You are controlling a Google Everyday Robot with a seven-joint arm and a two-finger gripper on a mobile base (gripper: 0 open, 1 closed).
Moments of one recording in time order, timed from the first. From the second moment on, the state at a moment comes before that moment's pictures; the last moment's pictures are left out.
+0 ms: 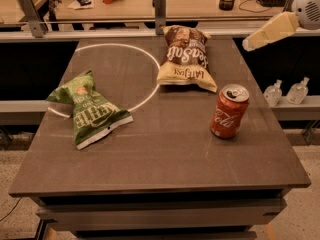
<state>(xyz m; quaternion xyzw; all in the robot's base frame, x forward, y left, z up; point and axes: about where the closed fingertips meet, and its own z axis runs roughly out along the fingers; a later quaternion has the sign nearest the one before) 0.625 -0.279 0.999 -0.31 0.86 0.01 0.41</state>
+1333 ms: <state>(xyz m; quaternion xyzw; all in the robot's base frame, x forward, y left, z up) 0.727 -0.161 0.913 -0.35 0.88 0.09 0.32</state>
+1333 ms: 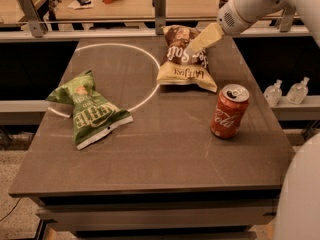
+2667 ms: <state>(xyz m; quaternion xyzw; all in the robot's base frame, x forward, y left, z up) 0.705 -0.107 0.838 -0.35 0.90 0.10 0.23</state>
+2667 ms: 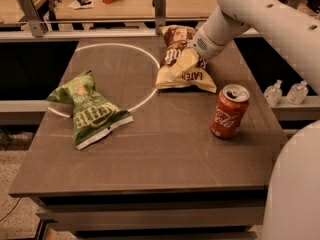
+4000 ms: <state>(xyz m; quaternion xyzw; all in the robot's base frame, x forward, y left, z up) 0.688 -0.138 0.872 -0.42 0.87 0.07 0.25</state>
